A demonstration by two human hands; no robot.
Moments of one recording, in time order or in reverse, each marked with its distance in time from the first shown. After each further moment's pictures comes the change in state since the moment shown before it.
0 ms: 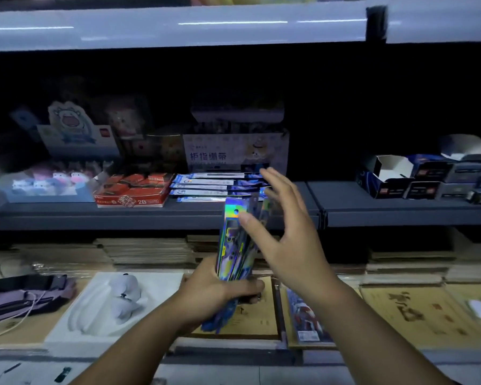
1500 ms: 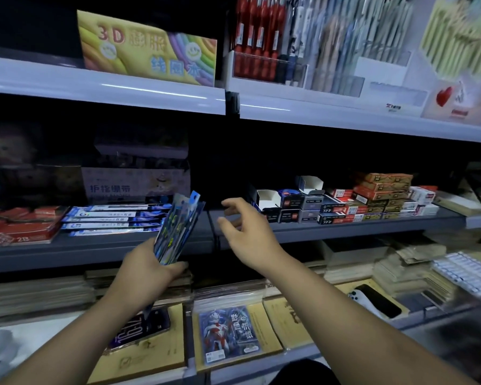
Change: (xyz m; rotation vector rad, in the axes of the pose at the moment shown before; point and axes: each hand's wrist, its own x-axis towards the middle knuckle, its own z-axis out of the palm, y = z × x) left_hand 0.022 0.073 0.067 0.551 0.336 0.119; right_hand 0.014 0.009 -0.126 -0.324 -0.007 0.223
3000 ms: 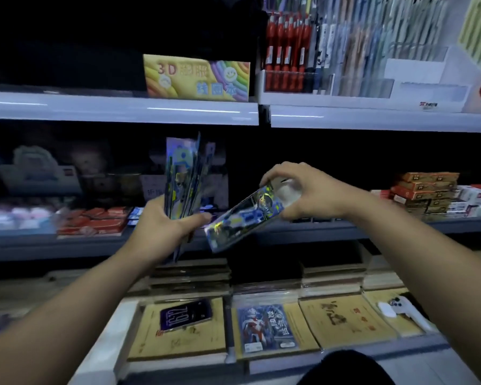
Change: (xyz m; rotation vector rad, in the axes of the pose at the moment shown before) left_hand -0.017 0.049 -0.072 -0.360 0.075 0.244; right_hand 0.019 -0.061 -0.110 -0.357 -0.271 -0.326
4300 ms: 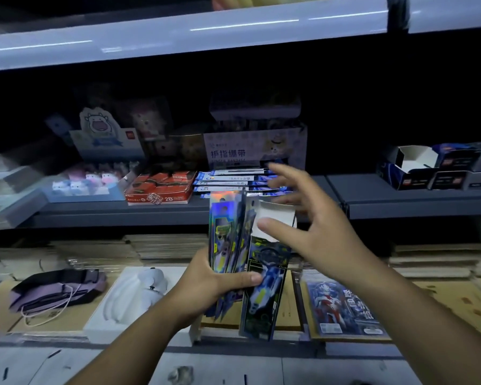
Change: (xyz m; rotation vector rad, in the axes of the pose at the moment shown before) left_hand -0.054 -0.125 -0.052 -0.178 -0.226 -0.392; right_hand 0.020 -0.085 0.187 0.665 0.183 0.044
